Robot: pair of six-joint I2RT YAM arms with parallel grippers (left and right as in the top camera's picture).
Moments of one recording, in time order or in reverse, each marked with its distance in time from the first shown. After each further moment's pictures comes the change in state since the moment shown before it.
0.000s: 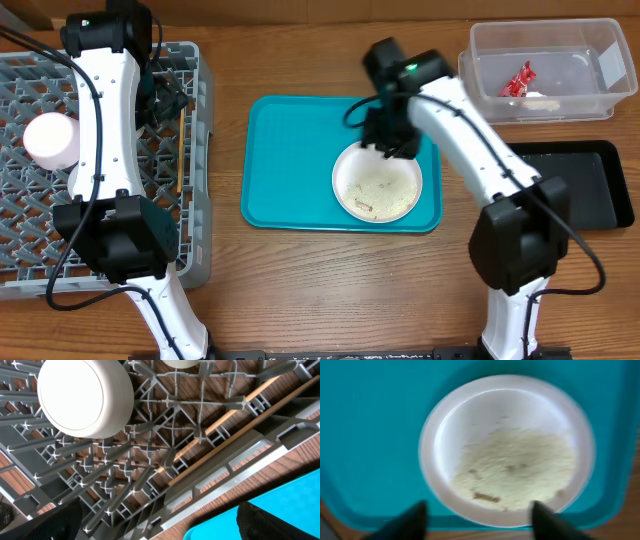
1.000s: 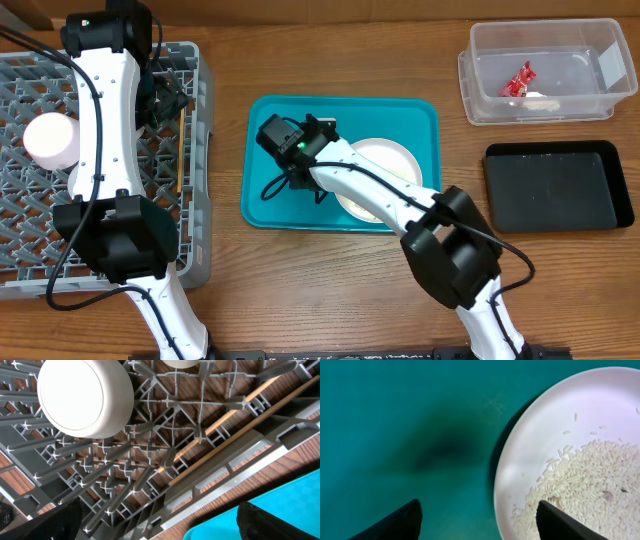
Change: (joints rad) left arm 0.000 0.000 0.000 0.000 0.000 0.000; right arm 0.350 0.135 -0.093 0.256 0.439 0.201
